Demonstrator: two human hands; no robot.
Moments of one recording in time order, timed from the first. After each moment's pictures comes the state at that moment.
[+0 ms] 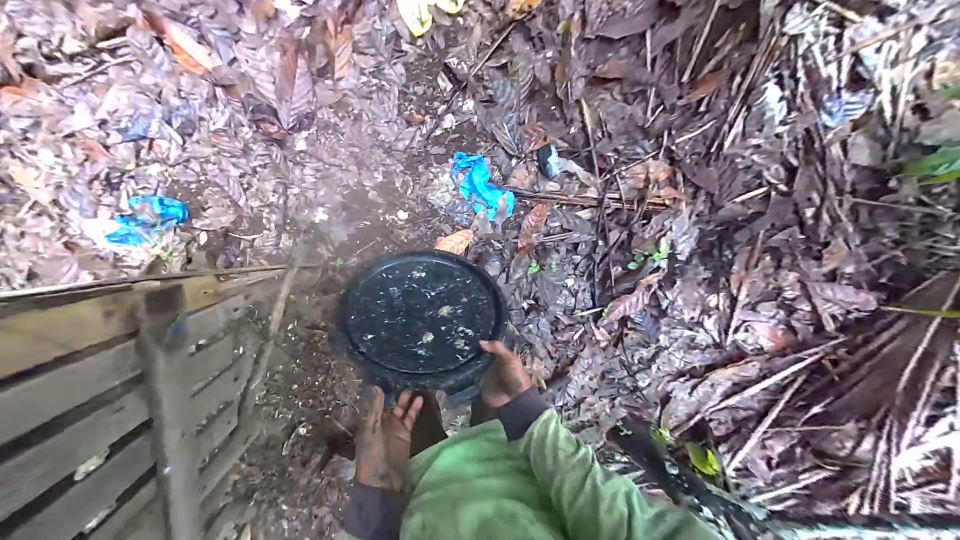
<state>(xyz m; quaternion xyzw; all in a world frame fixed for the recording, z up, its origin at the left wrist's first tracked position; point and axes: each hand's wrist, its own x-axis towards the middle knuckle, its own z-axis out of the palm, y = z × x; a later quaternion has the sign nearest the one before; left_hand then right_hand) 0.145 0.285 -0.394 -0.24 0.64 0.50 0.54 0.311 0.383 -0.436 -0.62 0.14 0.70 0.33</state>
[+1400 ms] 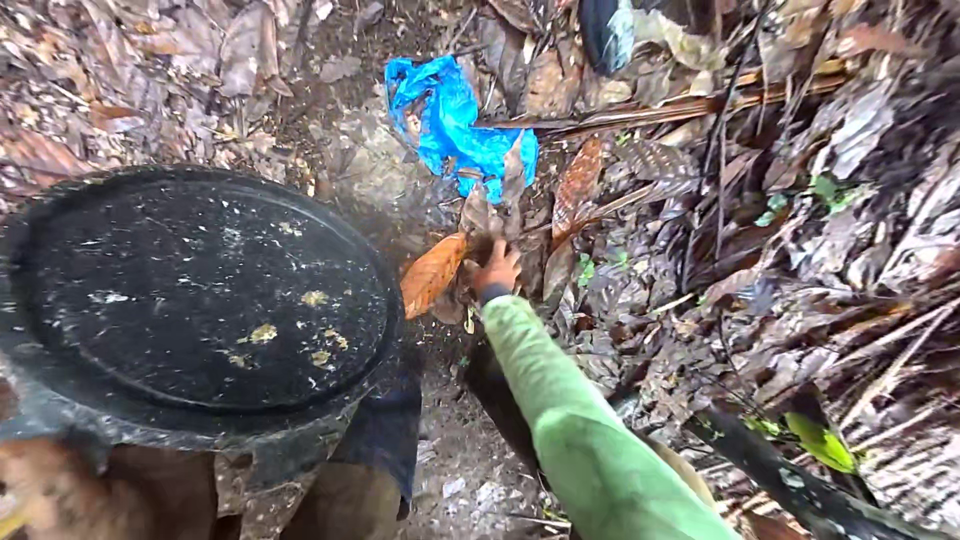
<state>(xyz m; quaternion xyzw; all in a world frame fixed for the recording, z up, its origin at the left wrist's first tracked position) 0.023 0.580 -0.758 0.16 0.73 0.51 0.42 0.386 0.570 -1.045 -0.86 -0.30 0.39 -0.15</state>
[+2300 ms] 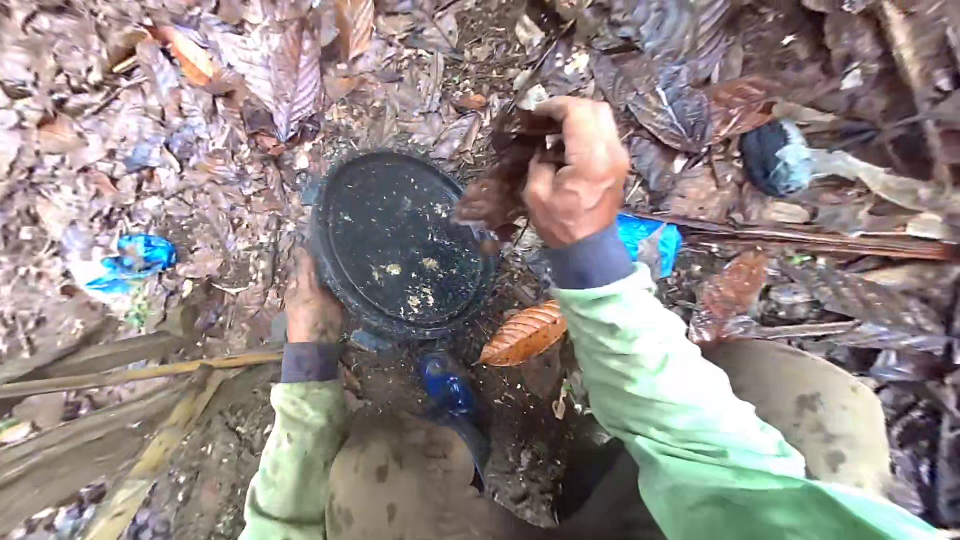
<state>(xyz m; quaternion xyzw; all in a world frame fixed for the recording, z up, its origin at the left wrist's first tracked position) -0.034 0.583 -0.841 0.12 0.72 0.58 0.36 0.244 0.752 -0.838 -0.54 -0.71 0.17 0.42</state>
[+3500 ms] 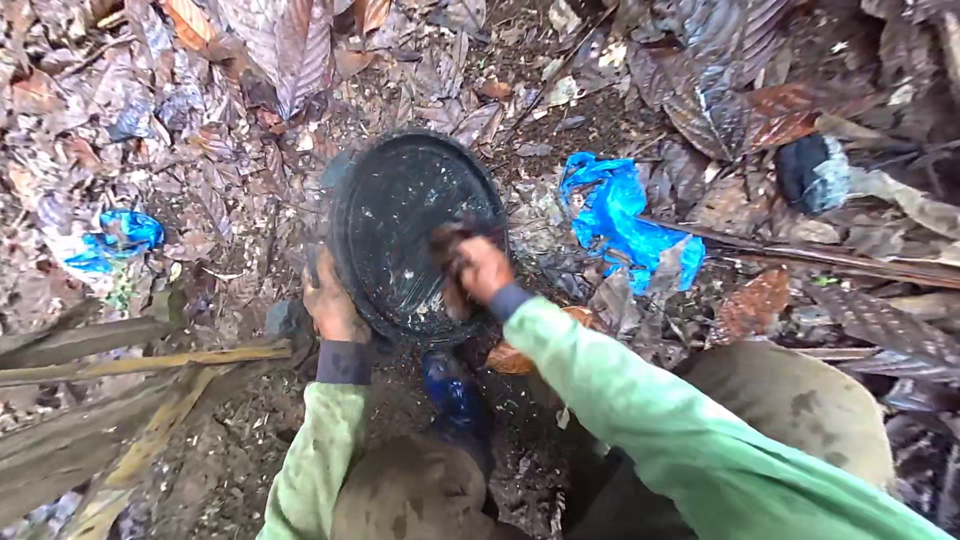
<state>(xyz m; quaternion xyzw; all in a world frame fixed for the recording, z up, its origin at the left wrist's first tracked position) -0.015 0.588 -0.866 0.04 0.80 0.55 0.23 0.172 0.660 -0.974 -0.44 -0.75 0.48 0.14</state>
